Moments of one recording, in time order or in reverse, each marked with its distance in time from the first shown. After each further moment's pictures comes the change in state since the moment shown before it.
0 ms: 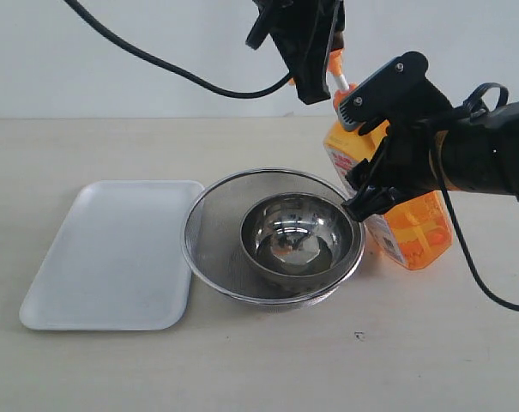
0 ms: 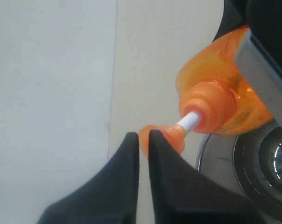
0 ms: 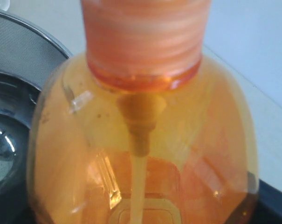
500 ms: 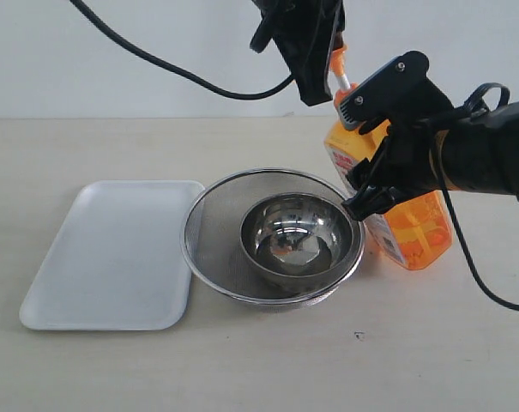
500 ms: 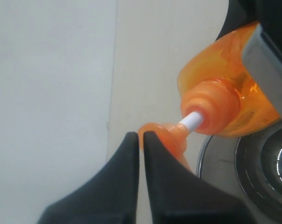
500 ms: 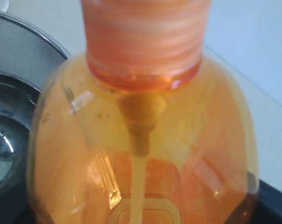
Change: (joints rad) left arm 0.000 0.023 -0.006 -0.011 -0.007 0.000; right arm 0.000 0.000 0.000 0.002 -0.004 0.003
